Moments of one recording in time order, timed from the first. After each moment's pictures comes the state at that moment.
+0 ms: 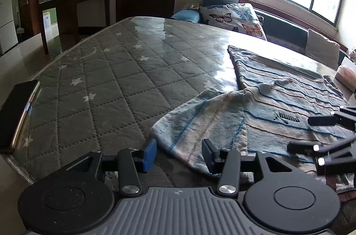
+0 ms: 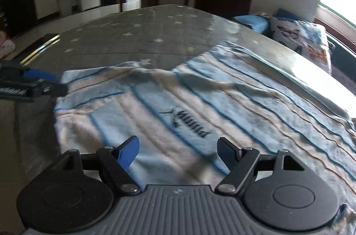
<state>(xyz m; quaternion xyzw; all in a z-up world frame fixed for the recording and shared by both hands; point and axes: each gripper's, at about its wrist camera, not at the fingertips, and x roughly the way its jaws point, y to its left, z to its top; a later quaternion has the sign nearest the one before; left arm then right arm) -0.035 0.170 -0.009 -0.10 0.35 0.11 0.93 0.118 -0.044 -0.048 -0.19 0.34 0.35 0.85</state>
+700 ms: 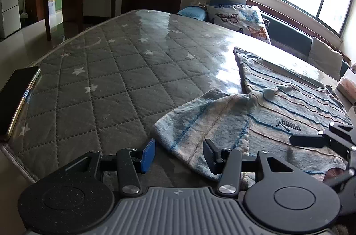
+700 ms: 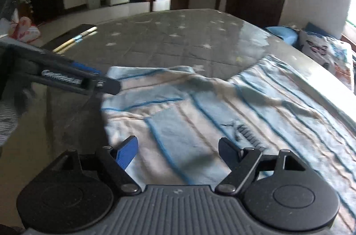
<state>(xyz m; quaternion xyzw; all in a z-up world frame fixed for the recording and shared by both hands) -0.033 0.178 -0.010 -0.13 0.35 0.11 0.92 0.087 -0.005 -0.046 -0.21 0.32 0.42 0.82</state>
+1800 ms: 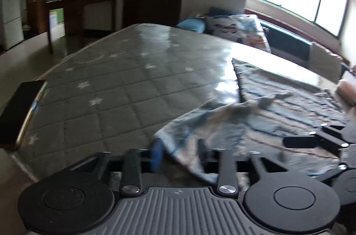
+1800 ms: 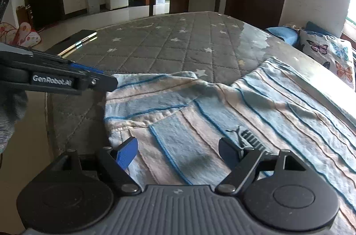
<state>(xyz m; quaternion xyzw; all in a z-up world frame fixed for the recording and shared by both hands) -0.042 0.171 -0.004 -0.11 0.33 0.13 0.93 0.089 0.002 -0.048 -0.20 0.33 0.42 0.83</state>
